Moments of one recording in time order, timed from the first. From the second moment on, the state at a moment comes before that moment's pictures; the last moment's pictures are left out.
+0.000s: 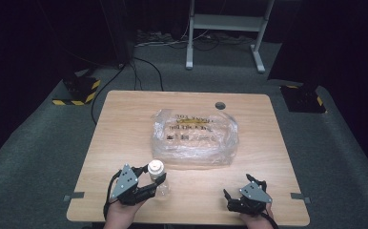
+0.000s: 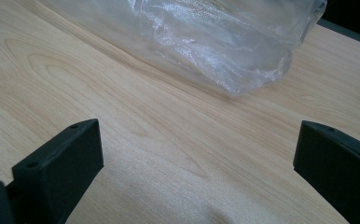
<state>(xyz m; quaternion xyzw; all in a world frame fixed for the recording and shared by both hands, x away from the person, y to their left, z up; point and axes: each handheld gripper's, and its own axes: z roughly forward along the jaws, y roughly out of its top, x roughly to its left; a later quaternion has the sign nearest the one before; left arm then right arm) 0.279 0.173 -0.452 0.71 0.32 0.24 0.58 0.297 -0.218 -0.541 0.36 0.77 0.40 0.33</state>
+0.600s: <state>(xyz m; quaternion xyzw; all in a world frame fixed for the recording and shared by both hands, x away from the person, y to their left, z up) 0.300 0.170 -0.433 0.70 0.33 0.25 0.58 0.297 -0.218 -0.541 0.36 0.78 0.40 0.33</state>
